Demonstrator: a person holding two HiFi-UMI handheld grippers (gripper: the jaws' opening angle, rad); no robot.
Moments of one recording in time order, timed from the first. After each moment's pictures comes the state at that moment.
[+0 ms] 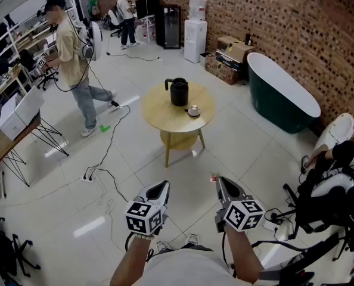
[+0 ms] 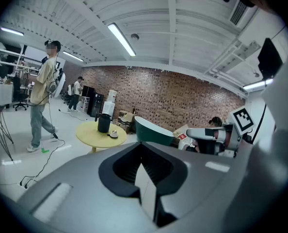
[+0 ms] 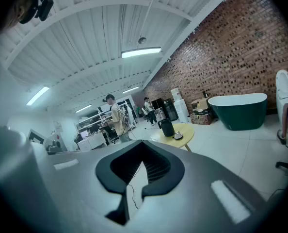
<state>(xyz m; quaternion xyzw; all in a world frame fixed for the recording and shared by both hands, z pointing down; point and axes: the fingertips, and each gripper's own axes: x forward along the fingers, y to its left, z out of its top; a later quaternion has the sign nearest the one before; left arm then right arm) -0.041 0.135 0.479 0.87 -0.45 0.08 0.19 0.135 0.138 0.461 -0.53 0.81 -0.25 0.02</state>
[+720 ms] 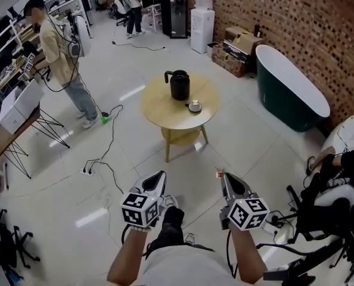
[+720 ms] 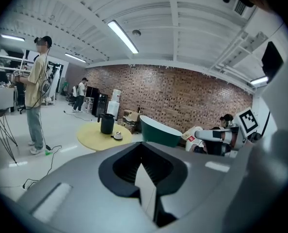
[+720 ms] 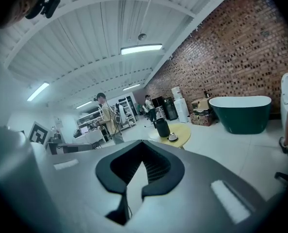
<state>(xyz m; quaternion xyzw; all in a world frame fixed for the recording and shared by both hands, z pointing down) -0.010 0.061 0.496 0.85 -0.48 0.09 0.18 0.189 0.076 0.486 -0.53 0.82 -0.24 -0.01</state>
